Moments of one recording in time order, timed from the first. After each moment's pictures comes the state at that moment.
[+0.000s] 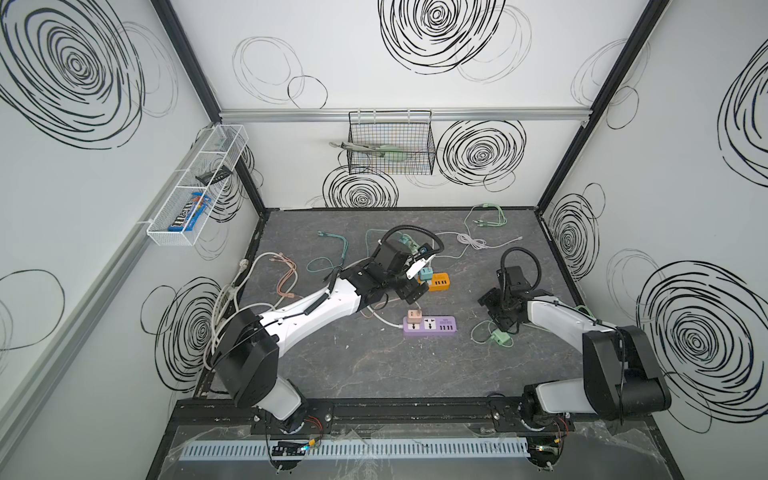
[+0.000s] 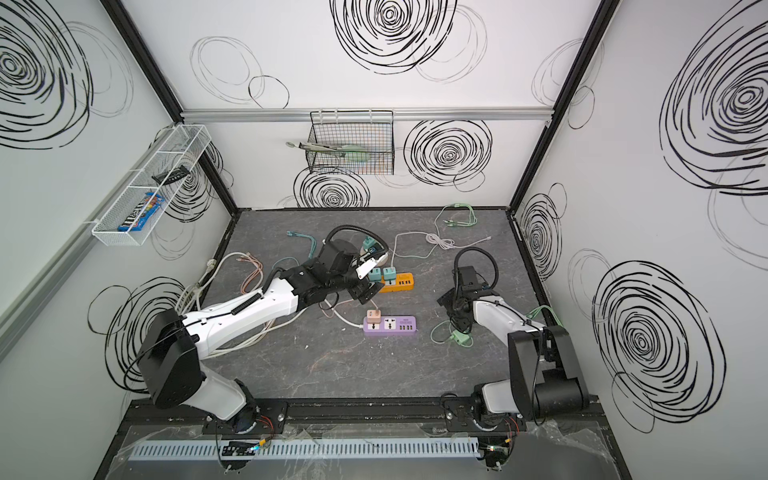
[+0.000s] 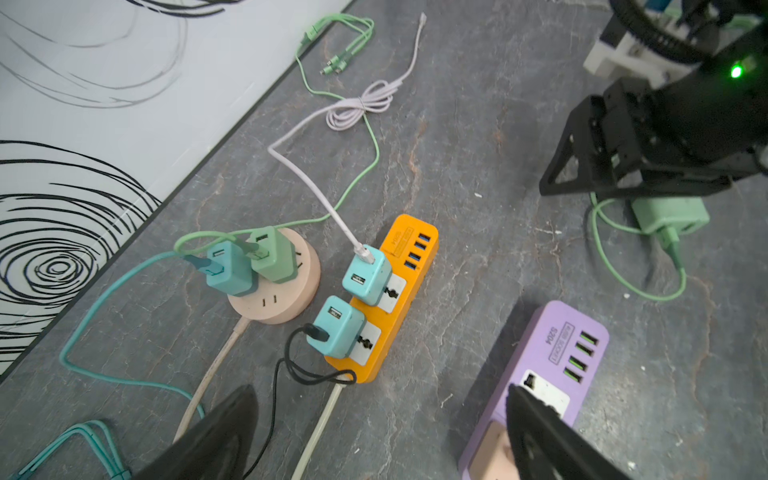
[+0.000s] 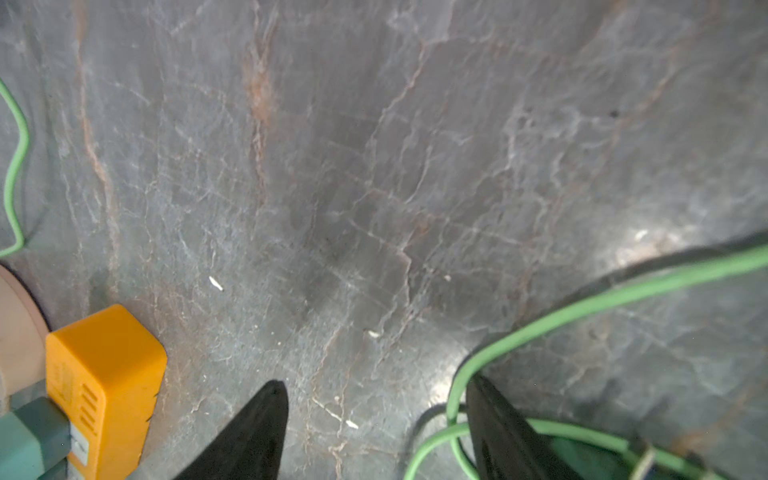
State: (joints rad) left arm -0.74 1.54 1.17 -0.29 0.01 0.22; right arm 0.17 1.39 0.65 -0.43 -0.01 1.10
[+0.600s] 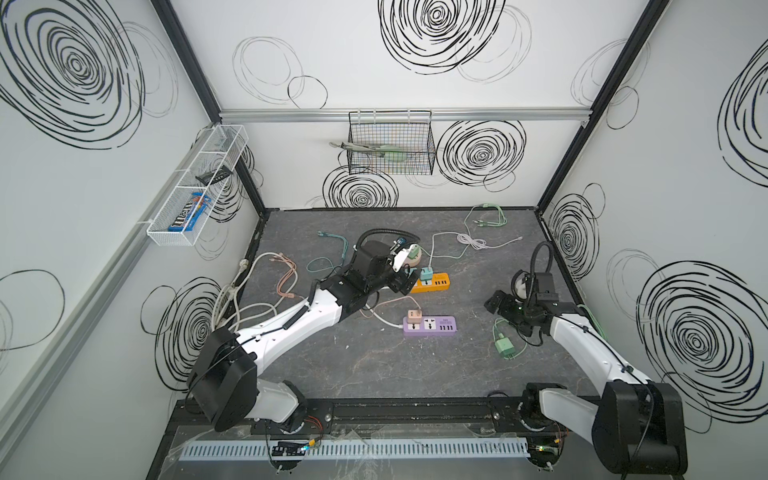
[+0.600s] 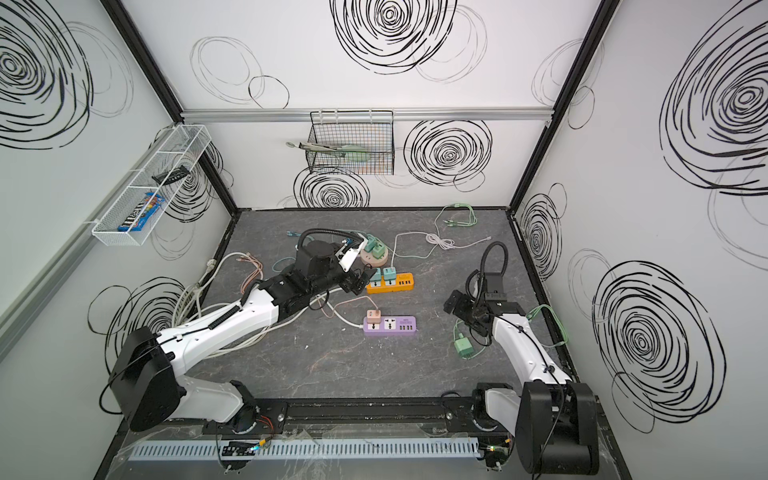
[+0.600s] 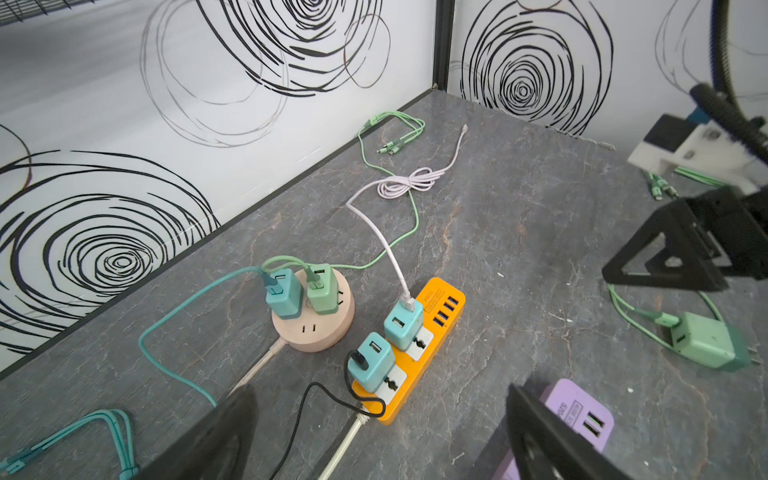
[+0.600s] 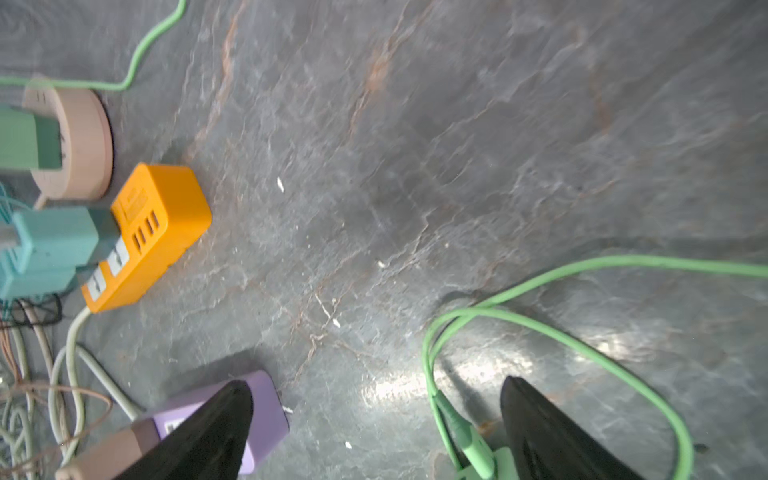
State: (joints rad) left arm -0.68 1.40 1.02 -0.06 0.01 0.09; right arm 0.00 1.13 0.59 -0.55 -0.24 0.53
